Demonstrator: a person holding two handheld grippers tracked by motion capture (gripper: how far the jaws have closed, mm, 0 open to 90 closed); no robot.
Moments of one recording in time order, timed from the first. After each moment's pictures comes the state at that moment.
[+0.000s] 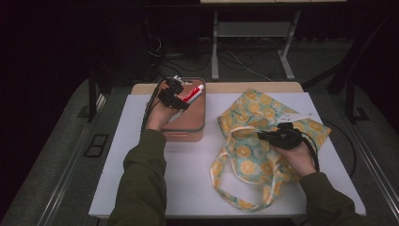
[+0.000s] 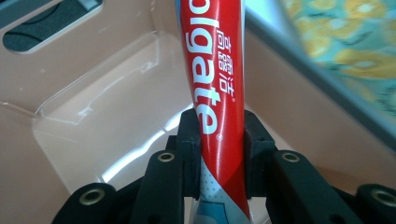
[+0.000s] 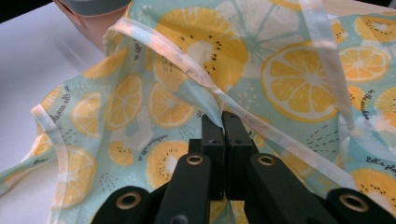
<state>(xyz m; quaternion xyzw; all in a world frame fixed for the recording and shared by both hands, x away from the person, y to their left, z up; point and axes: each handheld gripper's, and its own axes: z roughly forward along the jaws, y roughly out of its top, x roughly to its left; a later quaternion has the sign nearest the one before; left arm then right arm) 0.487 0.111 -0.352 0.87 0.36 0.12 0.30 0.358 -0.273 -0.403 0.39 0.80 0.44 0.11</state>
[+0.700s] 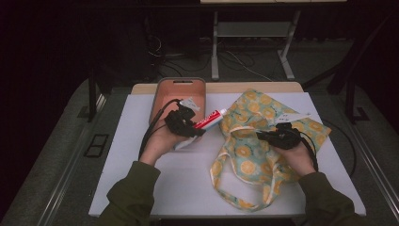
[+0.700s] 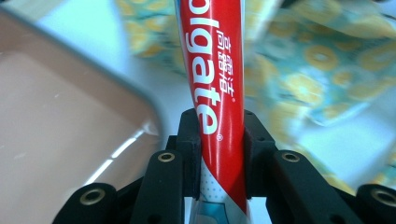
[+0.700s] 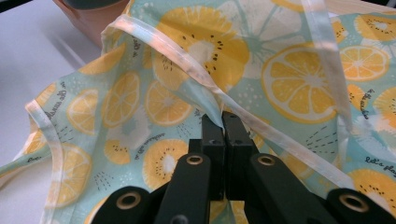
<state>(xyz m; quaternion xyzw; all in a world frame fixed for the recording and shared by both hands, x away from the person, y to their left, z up) 0.373 0.071 -0.339 0.91 0.23 0.05 0.35 0.359 -0.269 -0.404 0.39 0.81 0.43 0.12</state>
